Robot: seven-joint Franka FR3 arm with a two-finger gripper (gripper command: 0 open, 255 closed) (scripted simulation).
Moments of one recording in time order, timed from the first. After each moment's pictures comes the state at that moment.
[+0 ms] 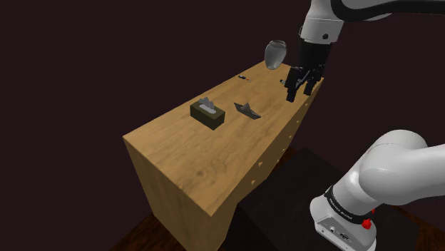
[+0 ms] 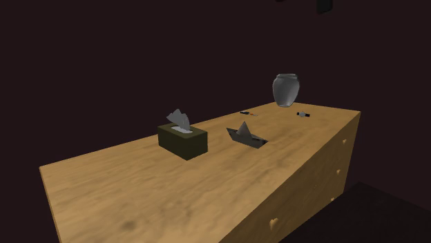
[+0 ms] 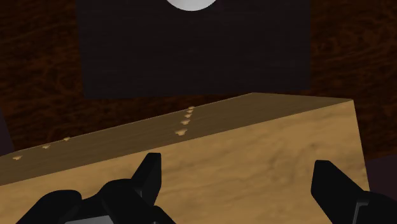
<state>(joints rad) 0.01 -0.76 0.02 -2.45 0.07 1.57 0.09</state>
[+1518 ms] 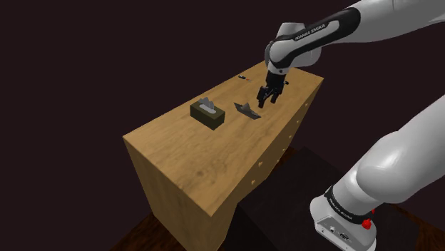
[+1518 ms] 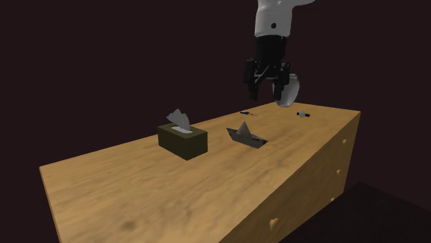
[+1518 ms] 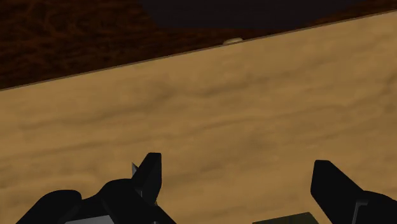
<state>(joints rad) -0.04 -0.12 -0.19 -2.39 0.05 2.22 -0.25</state>
